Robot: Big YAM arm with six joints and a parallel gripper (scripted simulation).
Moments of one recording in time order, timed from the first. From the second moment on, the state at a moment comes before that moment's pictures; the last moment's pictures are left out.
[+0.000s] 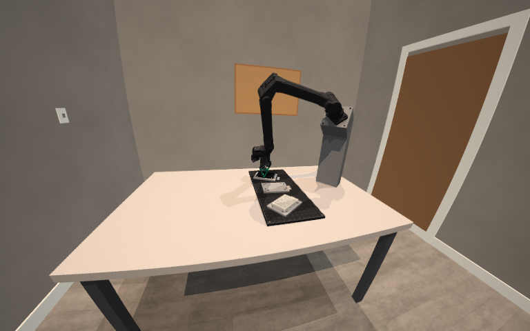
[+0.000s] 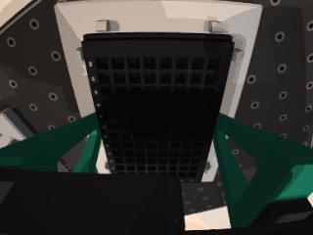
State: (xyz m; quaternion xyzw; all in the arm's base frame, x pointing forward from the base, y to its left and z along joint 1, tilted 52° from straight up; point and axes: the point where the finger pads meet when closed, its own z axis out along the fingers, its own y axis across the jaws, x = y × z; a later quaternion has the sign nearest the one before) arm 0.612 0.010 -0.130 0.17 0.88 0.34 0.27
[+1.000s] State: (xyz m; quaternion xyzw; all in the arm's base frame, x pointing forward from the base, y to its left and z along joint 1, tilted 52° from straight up) arm 0.609 0.008 -0.127 0.17 0.88 0.34 0.27
